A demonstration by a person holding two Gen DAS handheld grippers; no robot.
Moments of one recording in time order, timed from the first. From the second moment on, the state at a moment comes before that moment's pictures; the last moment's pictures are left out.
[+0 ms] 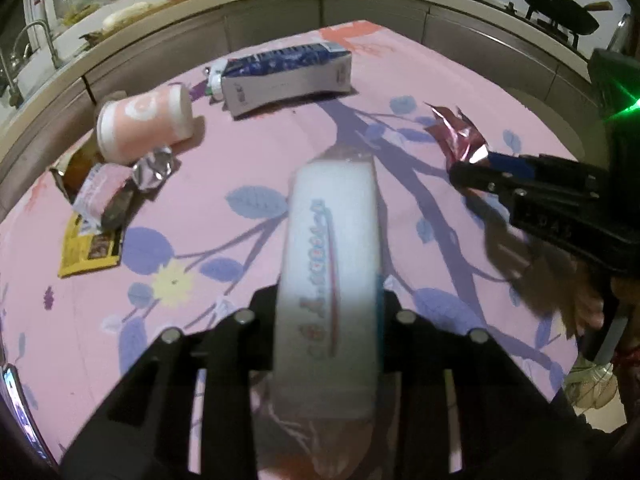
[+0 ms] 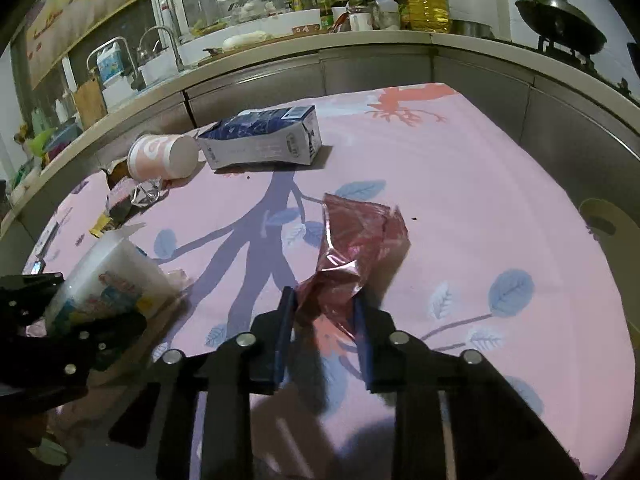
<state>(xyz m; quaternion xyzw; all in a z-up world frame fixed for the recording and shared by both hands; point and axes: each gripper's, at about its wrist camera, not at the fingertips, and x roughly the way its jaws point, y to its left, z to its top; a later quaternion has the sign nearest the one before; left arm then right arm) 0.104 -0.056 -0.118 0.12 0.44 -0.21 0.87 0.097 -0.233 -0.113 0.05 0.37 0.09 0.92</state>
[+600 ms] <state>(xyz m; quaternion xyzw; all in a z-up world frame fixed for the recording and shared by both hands) 0.142 -0.250 -0.056 0.13 0.40 -0.39 0.82 0.053 -0.407 -0.090 0.18 0.29 -0.05 0.94</state>
